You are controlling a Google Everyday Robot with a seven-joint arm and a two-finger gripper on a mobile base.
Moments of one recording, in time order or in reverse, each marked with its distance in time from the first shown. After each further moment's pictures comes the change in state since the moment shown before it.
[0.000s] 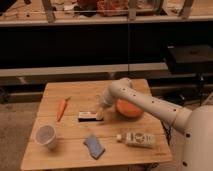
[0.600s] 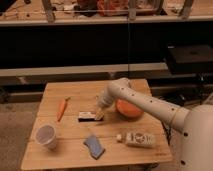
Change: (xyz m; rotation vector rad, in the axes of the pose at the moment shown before) arm -0.007 0.003 0.006 -0.024 -0.013 0.021
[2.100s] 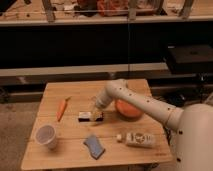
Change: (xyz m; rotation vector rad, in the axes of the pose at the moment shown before) arm -0.016 0.002 0.015 -0.029 -0.059 0.106
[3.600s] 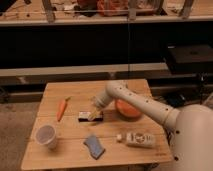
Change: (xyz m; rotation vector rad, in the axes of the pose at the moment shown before) arm -0.005 -0.003 0.010 -0.027 -0.052 0.077
